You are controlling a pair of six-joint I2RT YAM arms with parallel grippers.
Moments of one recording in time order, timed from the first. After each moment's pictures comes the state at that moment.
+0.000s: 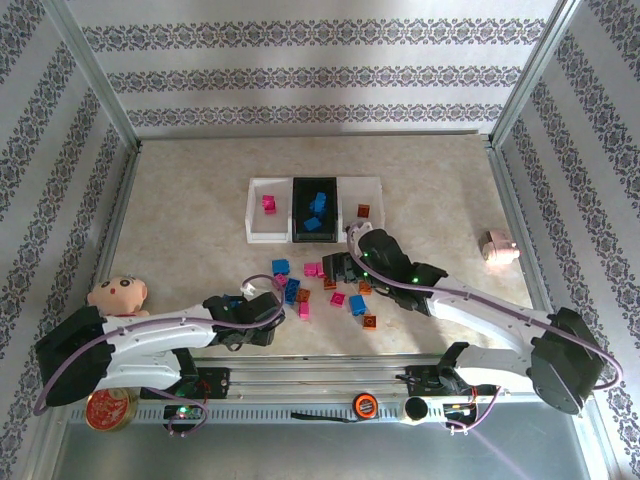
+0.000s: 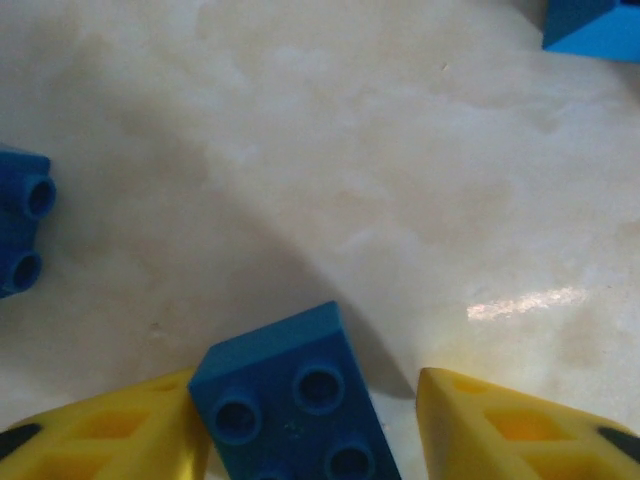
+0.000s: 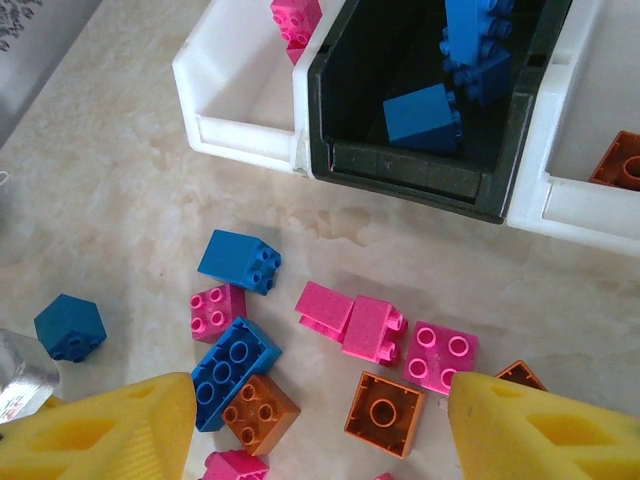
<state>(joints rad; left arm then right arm) -1.01 1.17 0.48 -0.64 -0.22 -0.86 0.80 1.16 0.68 -0.14 0.01 0.53</state>
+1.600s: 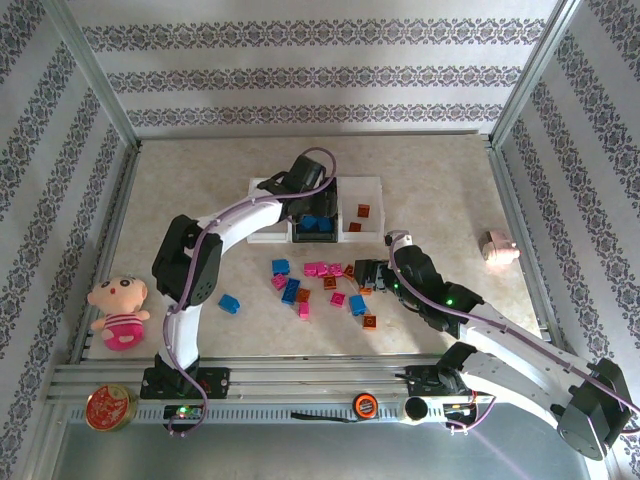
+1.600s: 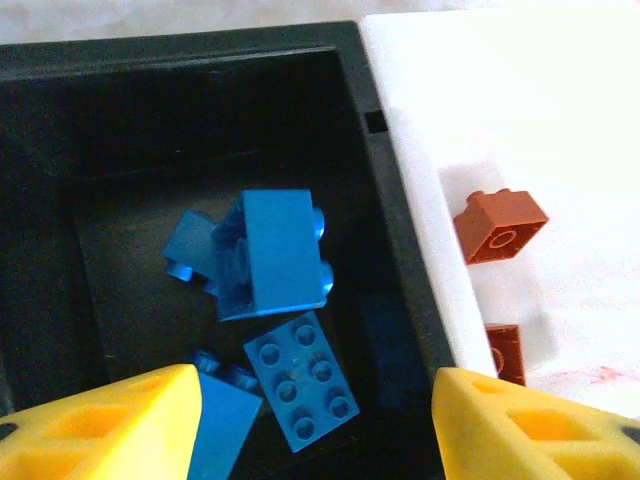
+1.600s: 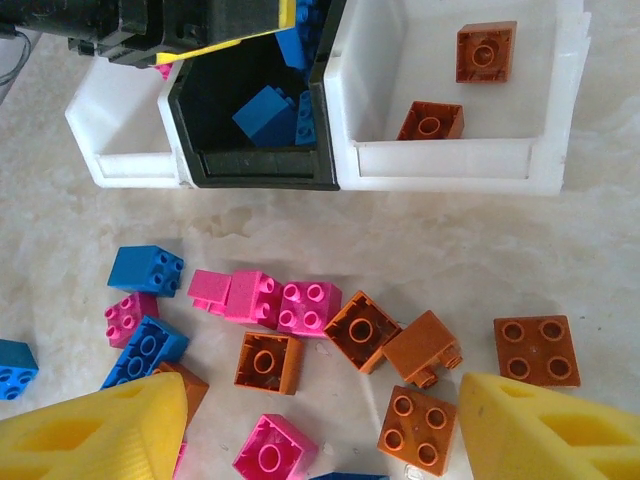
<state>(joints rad) -0.55 2.02 1.57 -0.44 0.02 -0.43 0.72 0.86 0.51 -0.28 0.12 0.61</state>
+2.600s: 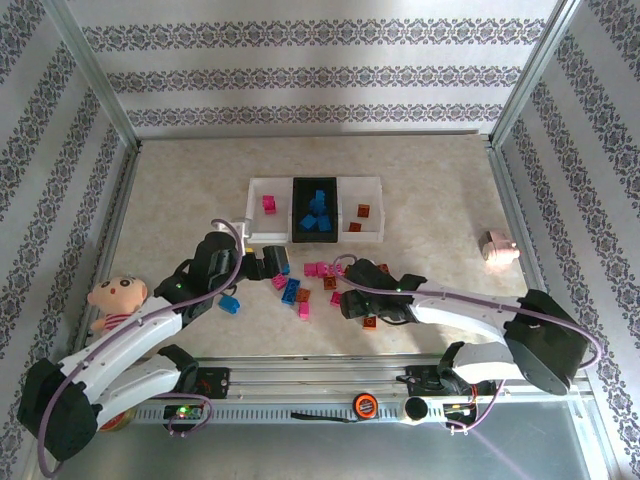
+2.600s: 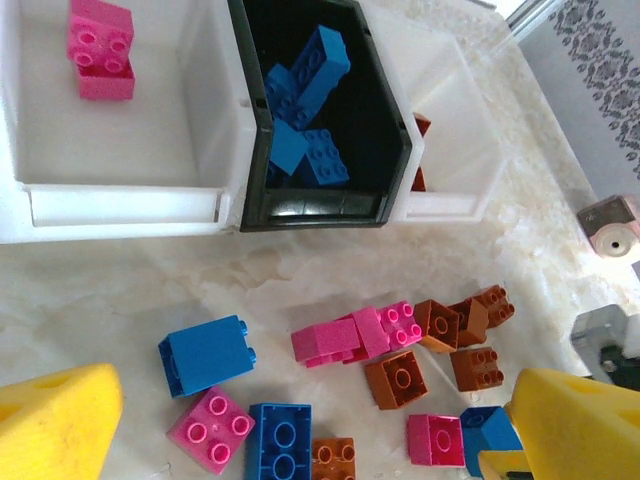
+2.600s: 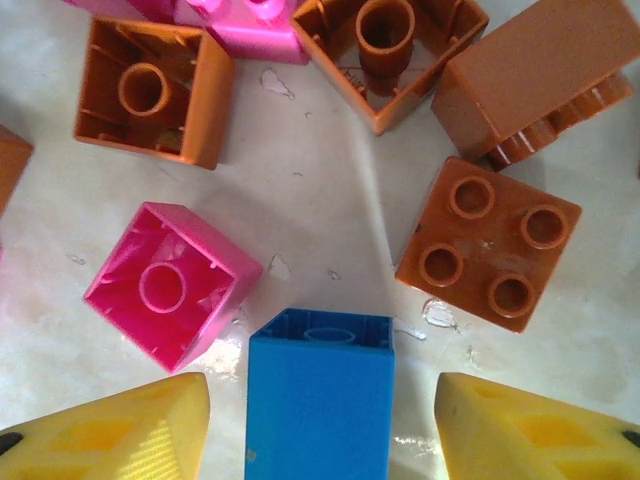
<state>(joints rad) -0.54 0.92 0.57 -0.18 0.05 -0.59 0.88 1.31 0.60 -0.43 0.08 0.63</state>
